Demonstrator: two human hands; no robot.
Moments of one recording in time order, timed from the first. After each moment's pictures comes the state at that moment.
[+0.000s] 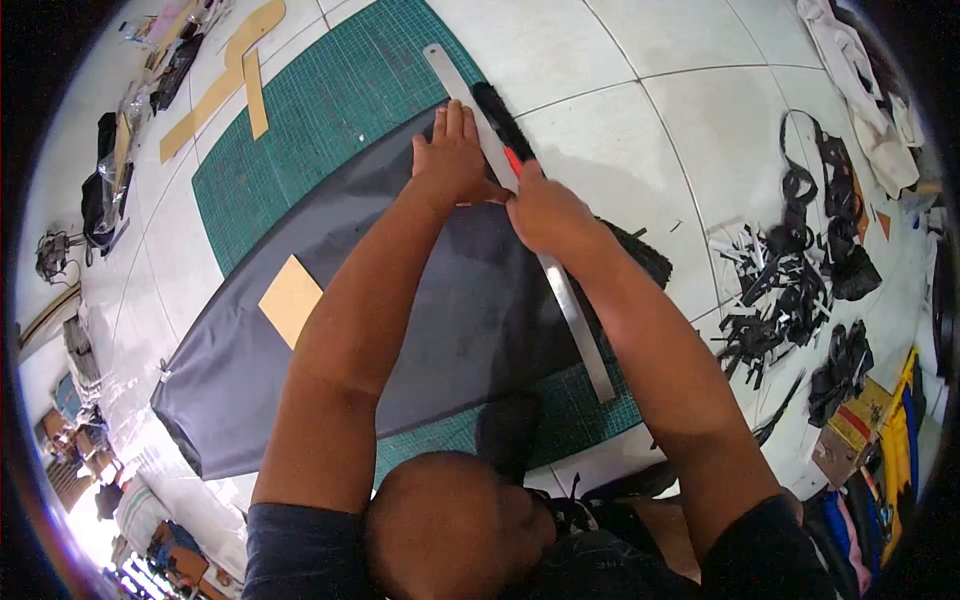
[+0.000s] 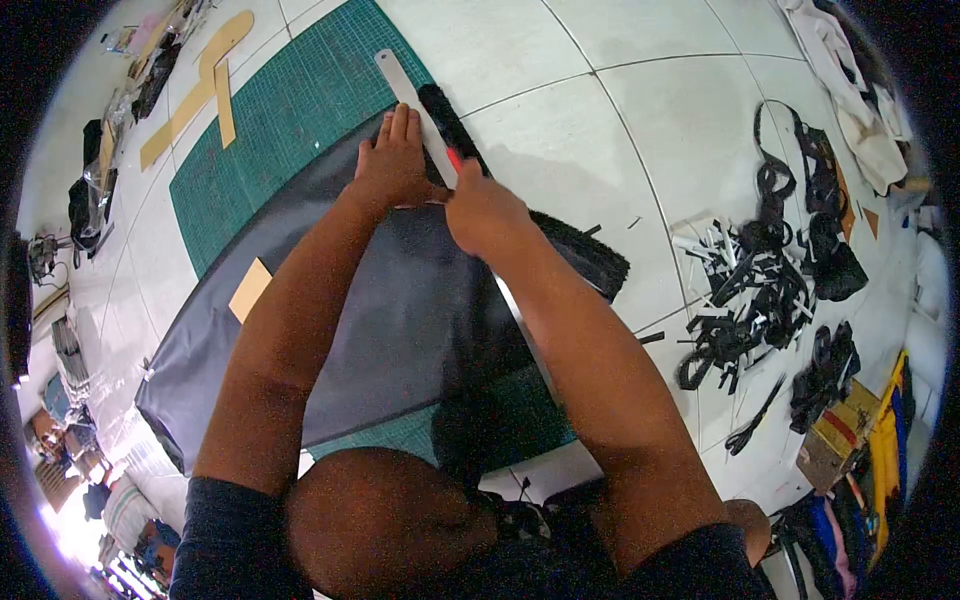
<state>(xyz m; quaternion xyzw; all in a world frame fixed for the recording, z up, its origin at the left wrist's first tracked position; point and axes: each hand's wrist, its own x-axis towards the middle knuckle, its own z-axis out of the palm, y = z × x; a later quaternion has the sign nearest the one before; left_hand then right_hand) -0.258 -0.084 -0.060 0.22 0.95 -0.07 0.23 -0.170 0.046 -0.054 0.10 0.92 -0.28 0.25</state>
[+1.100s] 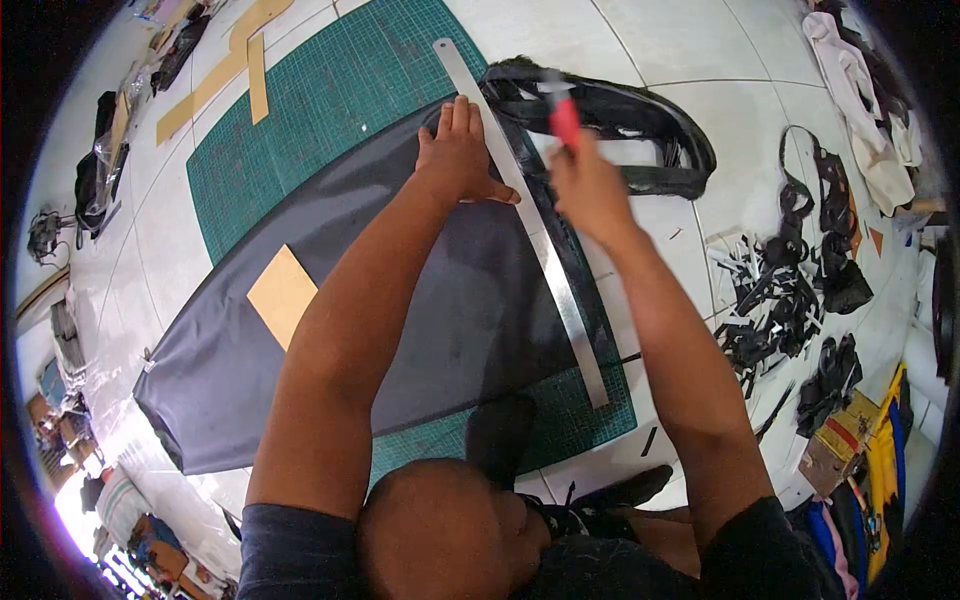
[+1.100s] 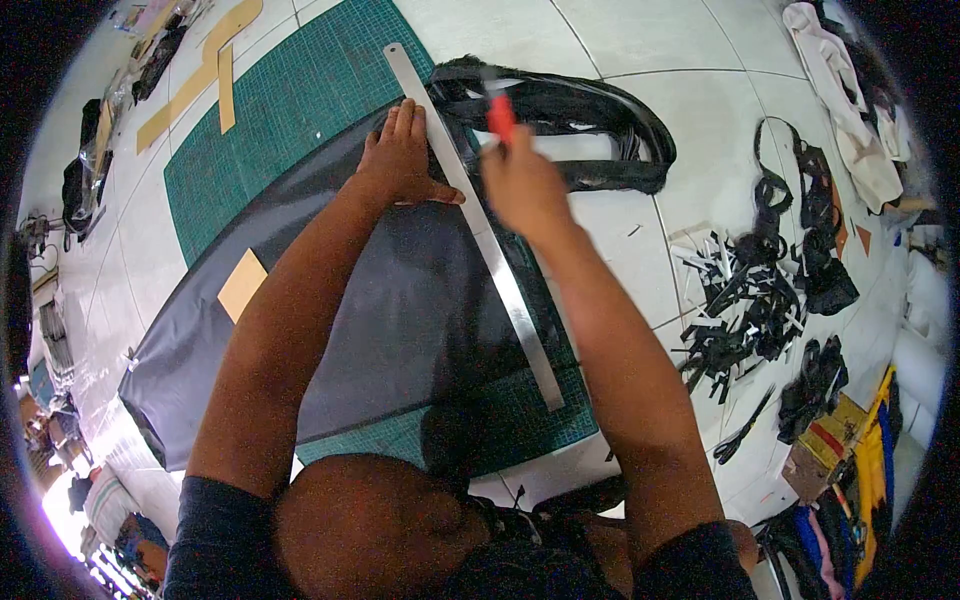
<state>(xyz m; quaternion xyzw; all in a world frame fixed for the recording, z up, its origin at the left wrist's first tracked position) -0.255 -0.089 -0.058 0.23 0.95 -0.01 0.23 -0.179 0.084 -0.063 0.15 0.91 -0.38 0.06</state>
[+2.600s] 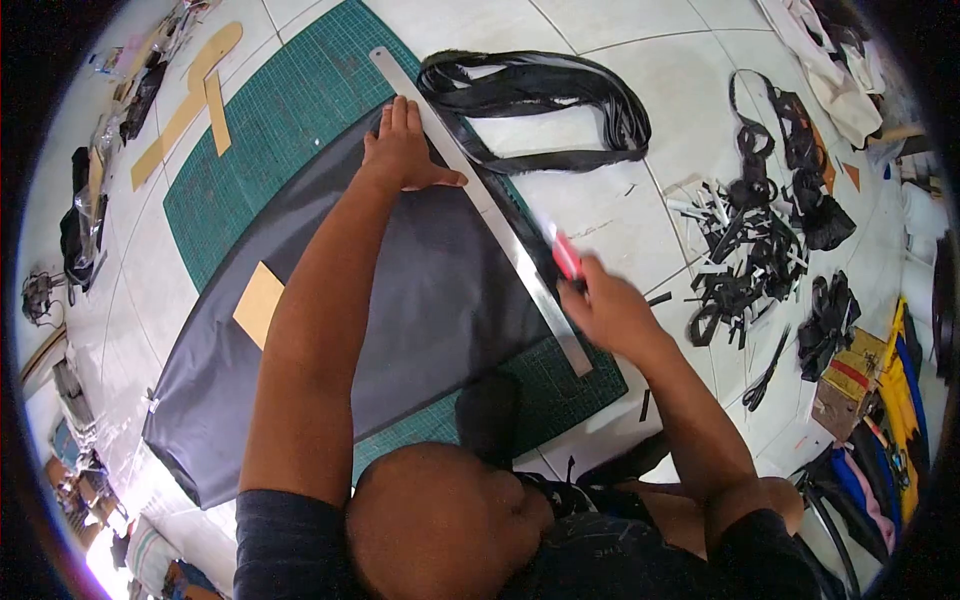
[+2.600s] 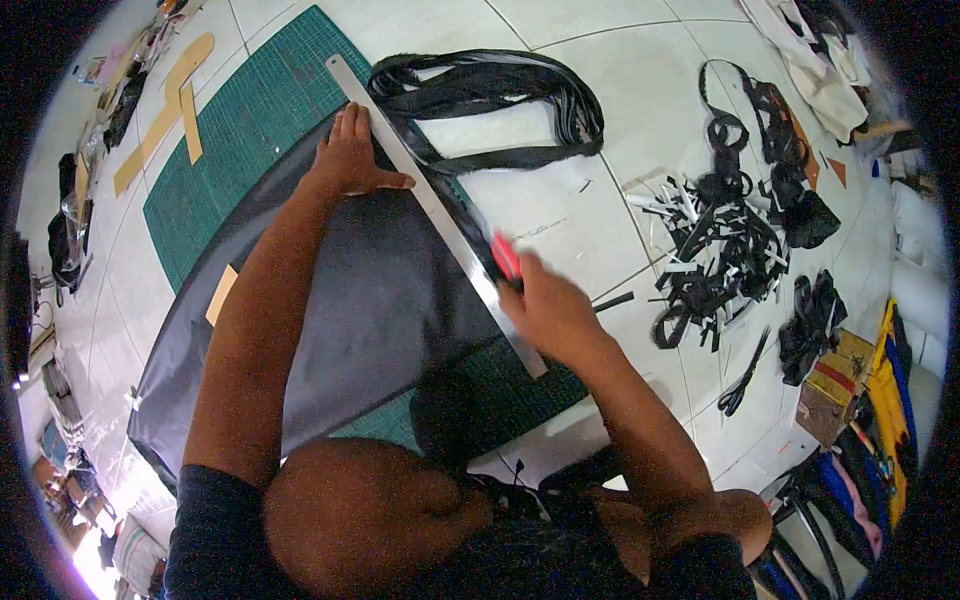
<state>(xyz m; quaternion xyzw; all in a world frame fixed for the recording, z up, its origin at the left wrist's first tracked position) -0.253 -0.088 -0.066 0.22 0.95 0.00 0.22 -0.003 0.115 0.005 0.15 0.90 -0.32 0.25</state>
